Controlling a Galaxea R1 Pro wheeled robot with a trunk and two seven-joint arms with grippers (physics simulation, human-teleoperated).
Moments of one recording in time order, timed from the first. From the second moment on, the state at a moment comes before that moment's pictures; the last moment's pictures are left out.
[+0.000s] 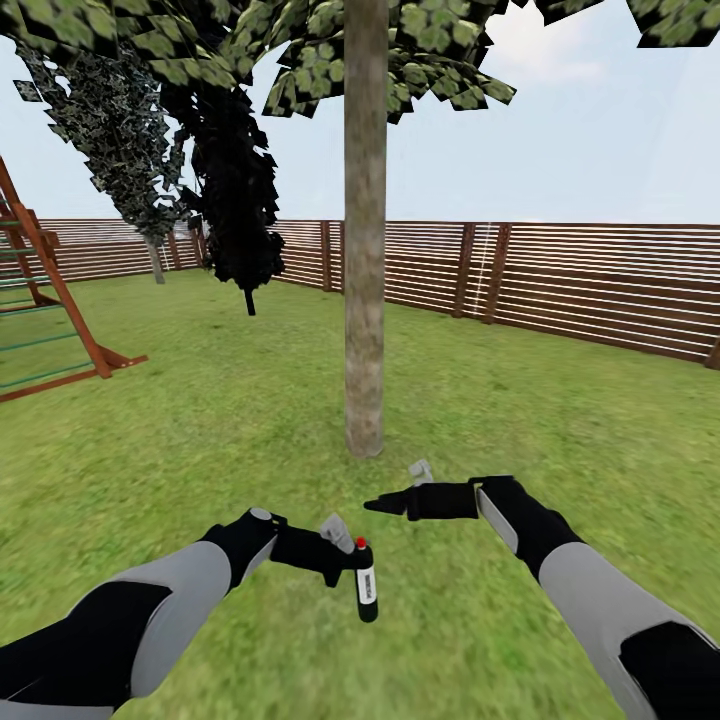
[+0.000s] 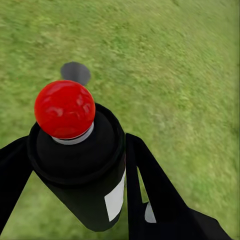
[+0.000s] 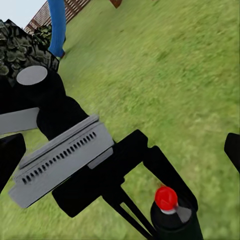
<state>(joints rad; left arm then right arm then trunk) -0.99 -0.11 -0.07 -0.03 -0.33 -0.04 -1.12 -0.88 -0.09 0.37 -0.56 -0.36 0.50 1.14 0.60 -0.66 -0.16</state>
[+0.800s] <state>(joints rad) -0.99 -0.11 -0.07 -0.03 -0.33 -0.03 -1.12 -0.88 -0.09 0.37 -0.56 -0.36 0.50 1.06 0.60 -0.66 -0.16</state>
